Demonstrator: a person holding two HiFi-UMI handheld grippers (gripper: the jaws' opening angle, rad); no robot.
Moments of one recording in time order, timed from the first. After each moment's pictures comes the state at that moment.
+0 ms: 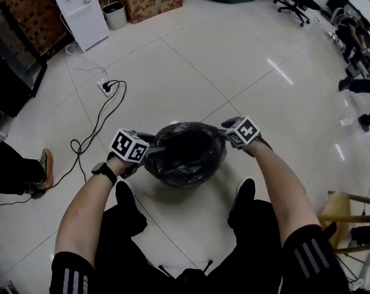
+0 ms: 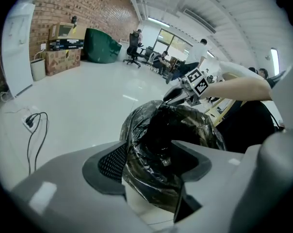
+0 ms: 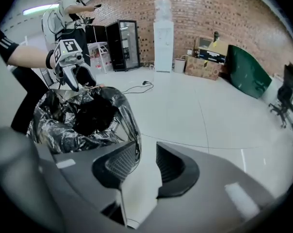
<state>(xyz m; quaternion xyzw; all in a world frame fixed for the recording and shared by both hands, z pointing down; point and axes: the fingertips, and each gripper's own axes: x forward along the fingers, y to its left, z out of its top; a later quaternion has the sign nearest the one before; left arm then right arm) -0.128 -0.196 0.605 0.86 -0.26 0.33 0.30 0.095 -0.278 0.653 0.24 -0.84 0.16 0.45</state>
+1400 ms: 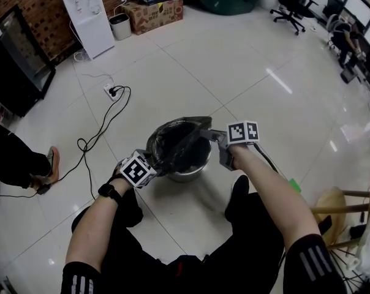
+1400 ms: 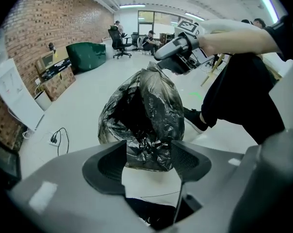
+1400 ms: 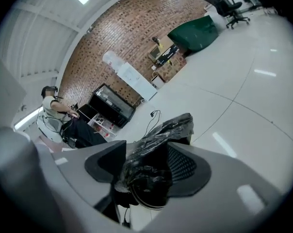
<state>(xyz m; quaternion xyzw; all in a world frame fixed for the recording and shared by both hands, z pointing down) -0.117 -0.072 0.579 0.82 -0.27 0.47 0.17 0.051 -0.192 0.528 0.29 -0.82 0.49 0.13</state>
